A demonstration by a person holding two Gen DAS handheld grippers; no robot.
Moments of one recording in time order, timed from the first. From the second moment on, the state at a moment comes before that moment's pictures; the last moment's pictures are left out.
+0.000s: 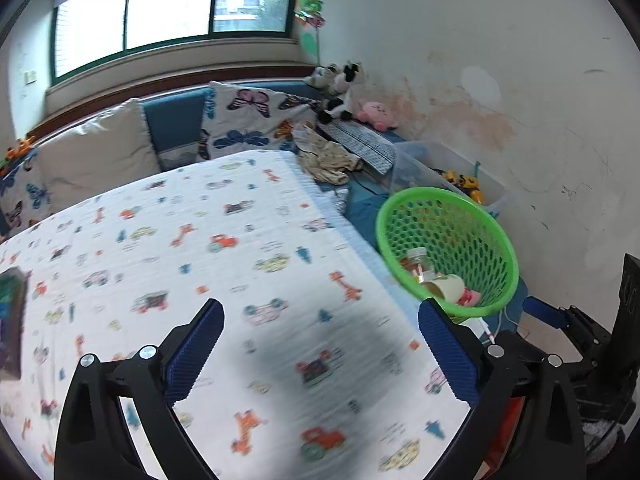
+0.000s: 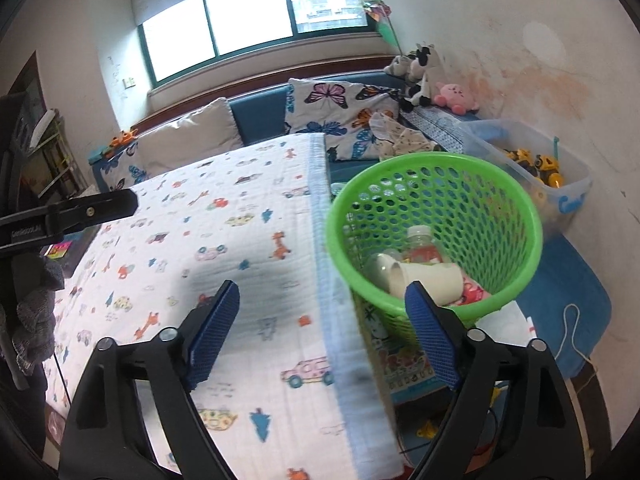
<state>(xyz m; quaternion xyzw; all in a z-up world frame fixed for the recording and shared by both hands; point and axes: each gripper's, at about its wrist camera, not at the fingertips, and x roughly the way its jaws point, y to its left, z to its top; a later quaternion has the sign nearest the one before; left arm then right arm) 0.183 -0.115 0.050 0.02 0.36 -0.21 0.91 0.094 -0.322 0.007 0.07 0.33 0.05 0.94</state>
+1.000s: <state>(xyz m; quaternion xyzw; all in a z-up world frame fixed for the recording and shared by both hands) 0.094 -0.023 0.036 0.01 0.31 -0.10 0.94 0.046 -0.256 0.015 0.05 0.31 0.03 0.95</state>
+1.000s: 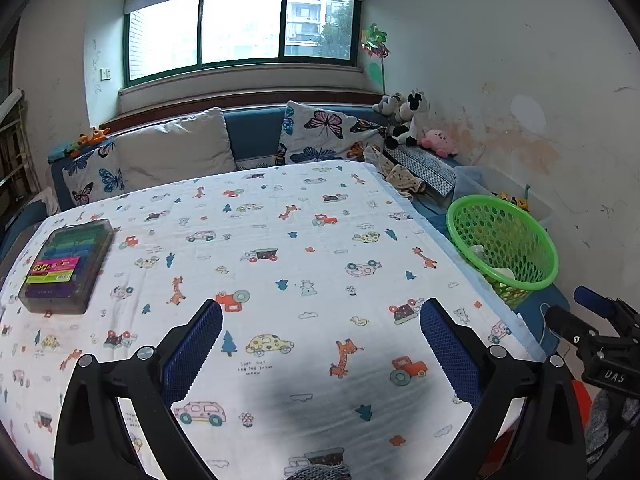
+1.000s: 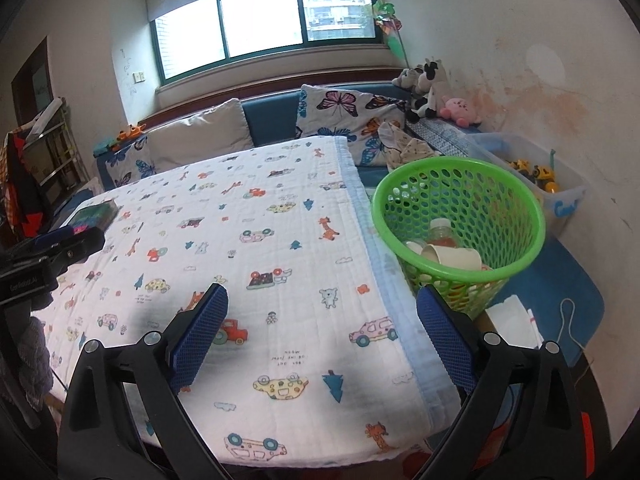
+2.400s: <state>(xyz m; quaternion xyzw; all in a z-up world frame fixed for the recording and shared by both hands) 0.071 -0.021 0.028 0.01 0.31 -0.06 0.95 0.041 -0.243 0.012 0.06 0.31 0.04 0.95</state>
